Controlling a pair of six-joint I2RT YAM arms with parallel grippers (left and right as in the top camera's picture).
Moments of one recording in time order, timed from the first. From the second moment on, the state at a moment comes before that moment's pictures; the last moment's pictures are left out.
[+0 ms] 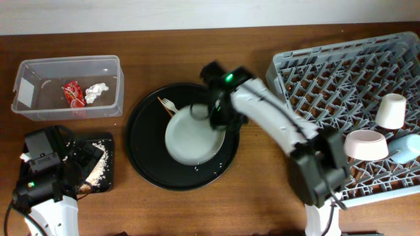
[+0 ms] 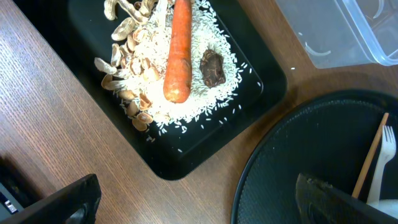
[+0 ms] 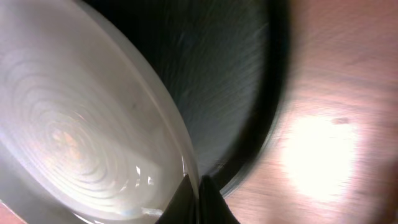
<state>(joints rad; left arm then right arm) 0.37 1.03 0.97 -1.09 -0.10 -0.63 0.53 2.06 1.82 -1.26 -0.10 0.44</state>
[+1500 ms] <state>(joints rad) 0.37 1.03 0.97 -1.09 -0.10 -0.63 0.07 1.93 1.83 -1.09 0.84 0.07</state>
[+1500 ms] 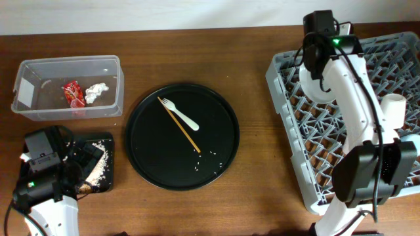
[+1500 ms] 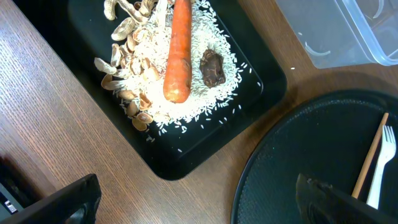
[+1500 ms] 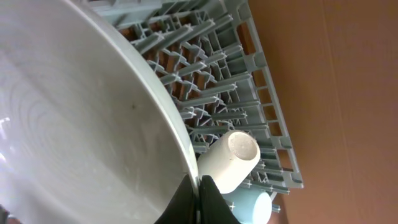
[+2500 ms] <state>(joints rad) 0.37 1.03 0.97 -1.09 -0.10 -0.63 0.16 1.94 1.72 -1.24 0.08 -0.04</state>
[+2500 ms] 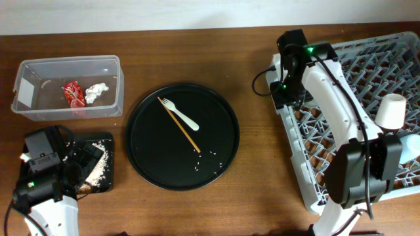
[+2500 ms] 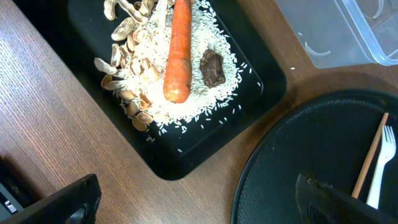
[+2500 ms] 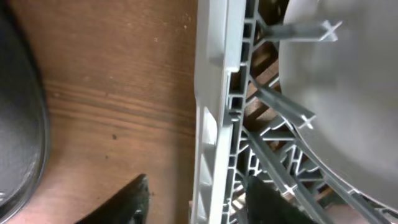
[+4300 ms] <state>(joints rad) 0.37 1.03 0.97 -1.09 -0.10 -0.63 0.41 1.95 2.00 -1.14 -0.22 0.09</state>
